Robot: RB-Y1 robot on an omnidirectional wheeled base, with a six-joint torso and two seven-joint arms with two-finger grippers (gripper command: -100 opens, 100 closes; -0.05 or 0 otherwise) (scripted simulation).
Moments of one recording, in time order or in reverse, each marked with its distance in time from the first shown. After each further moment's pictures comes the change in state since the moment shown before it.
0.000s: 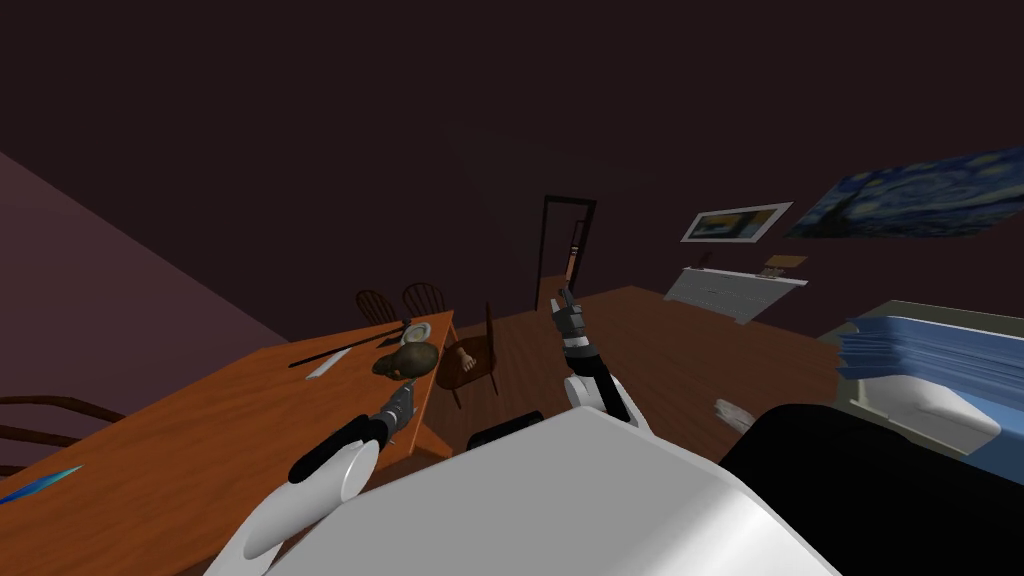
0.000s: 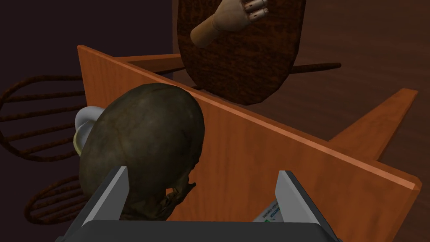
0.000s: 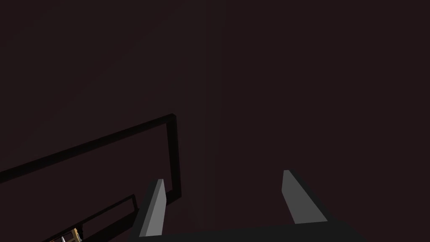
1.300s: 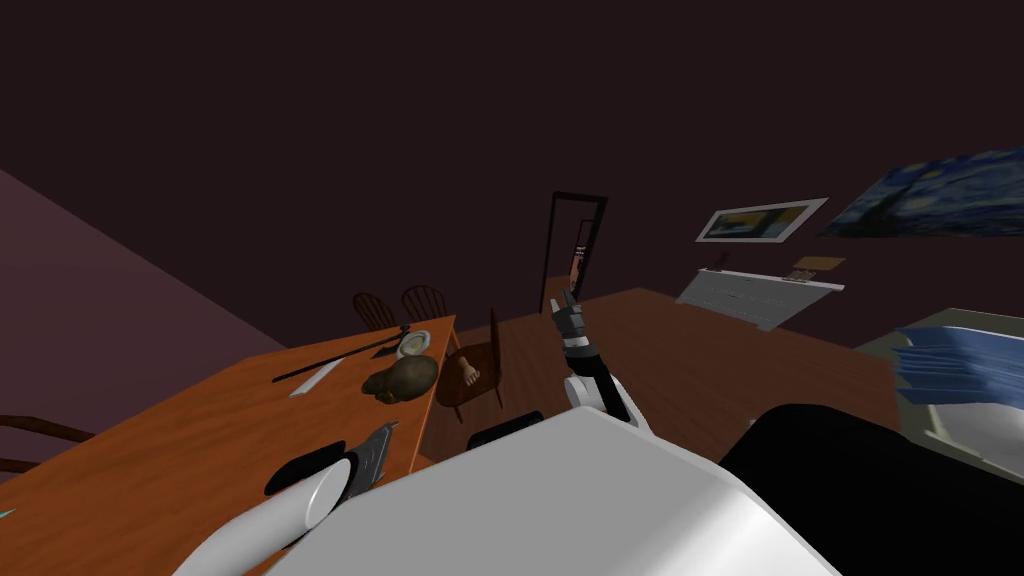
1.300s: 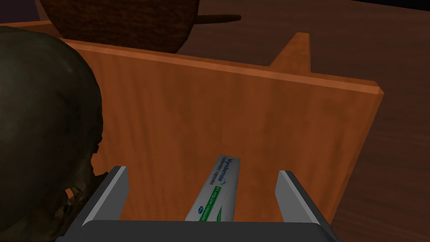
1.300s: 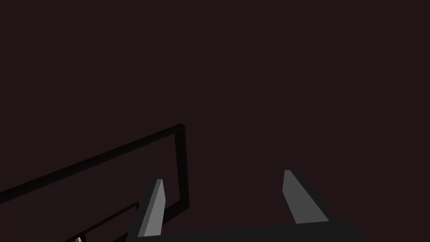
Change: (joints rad) left arm 0.014 0.108 0.069 0.133 0.070 0.307 -0.087; right arm 0.000 0.000 0.000 0.000 0.000 0.000 0.000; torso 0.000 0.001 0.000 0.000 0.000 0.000
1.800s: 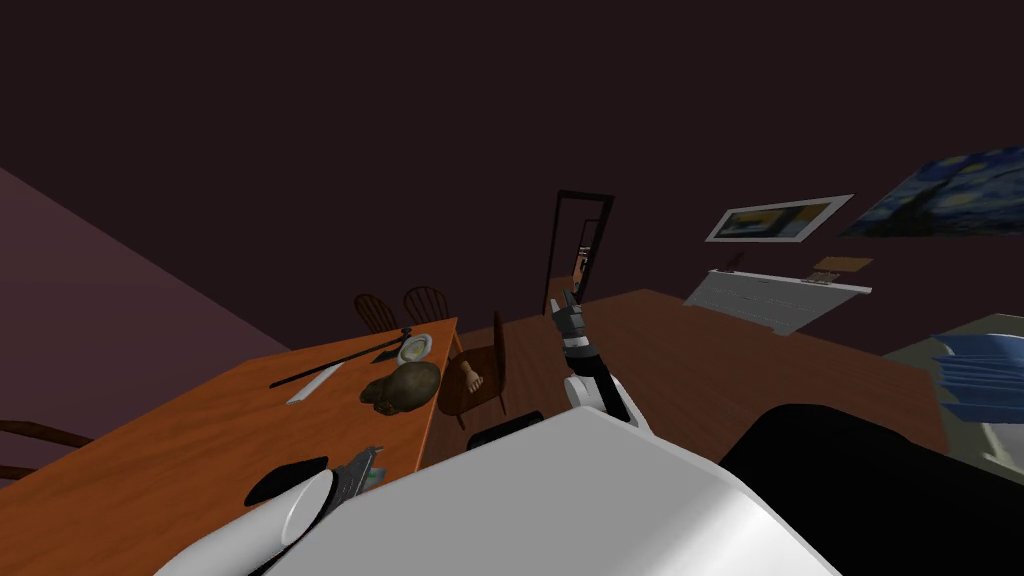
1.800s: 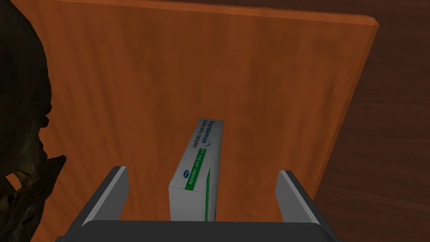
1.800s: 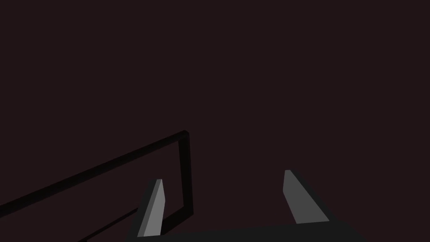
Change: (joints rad) left arm 0.013 0.054 0.030 0.043 0.020 0.126 -0.032; right arm 0.000 0.000 0.000 0.000 0.000 0.000 0.000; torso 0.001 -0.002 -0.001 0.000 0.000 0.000
